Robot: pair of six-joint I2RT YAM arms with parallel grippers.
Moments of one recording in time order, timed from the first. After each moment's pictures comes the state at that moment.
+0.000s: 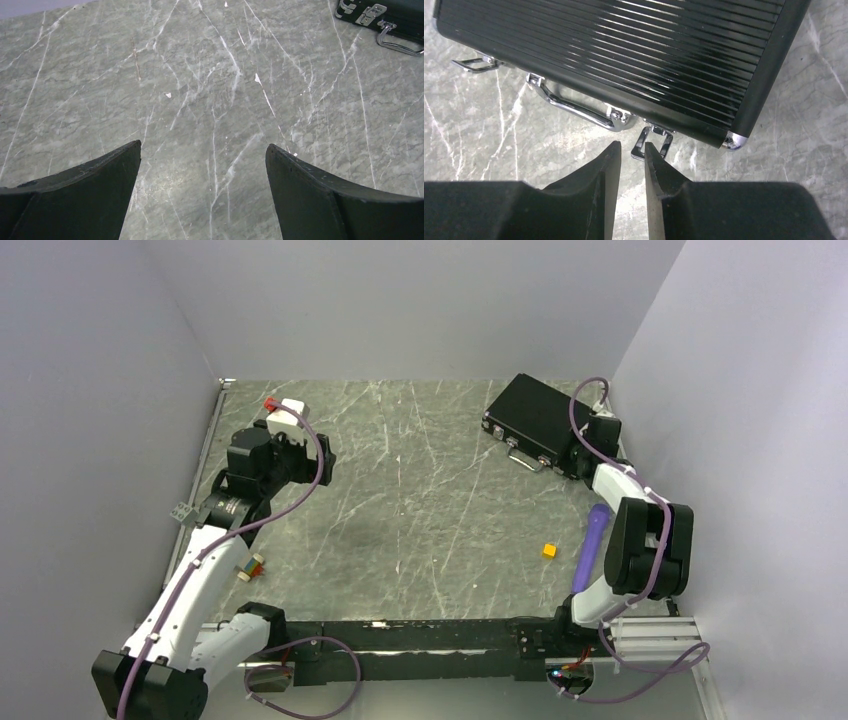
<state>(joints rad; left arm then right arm) -0.24 0.94 0.90 -0.31 0.07 -0.03 -0.16 1.56 0.92 -0.06 -0.11 0.30</state>
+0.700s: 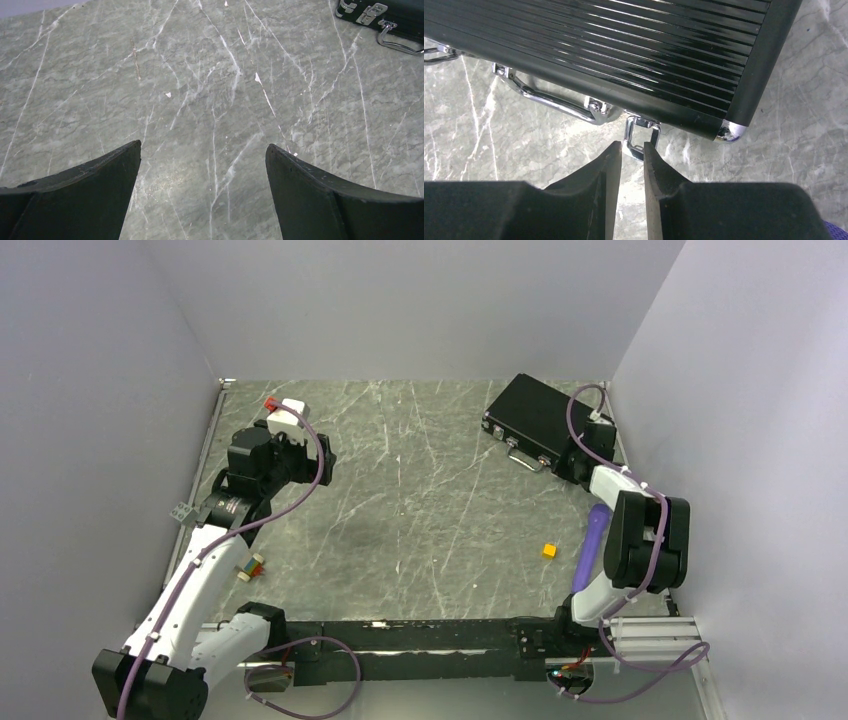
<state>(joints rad) -0.24 0.95 0.90 -0.31 0.07 -0.02 -0.16 1.61 0.89 -0.06 -0.08 0.32</state>
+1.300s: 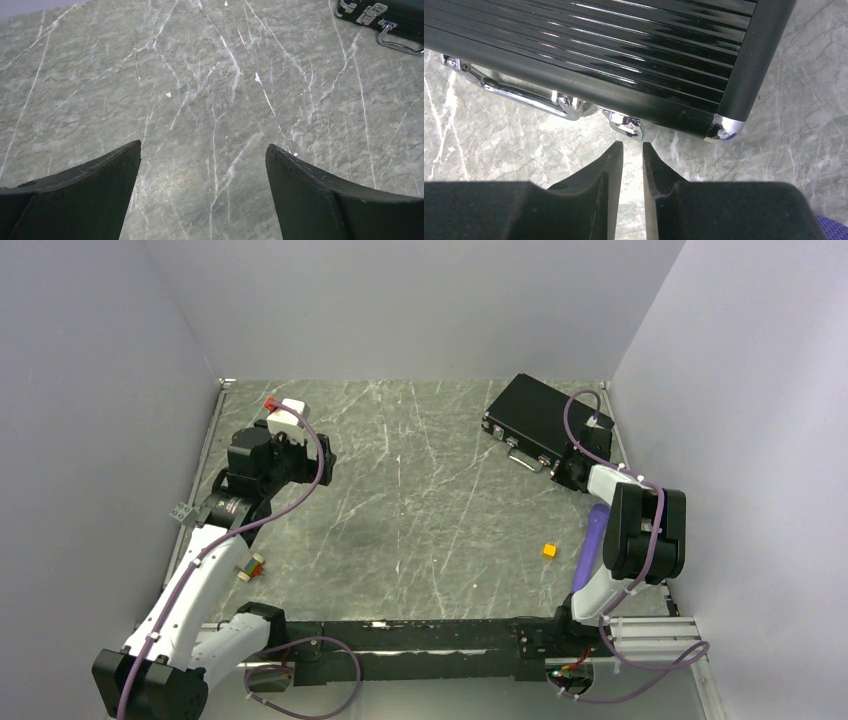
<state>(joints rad) -0.24 0.95 0.90 -0.31 0.07 -0.02 -0.16 1.67 0.89 -0.08 -0.05 0.32</state>
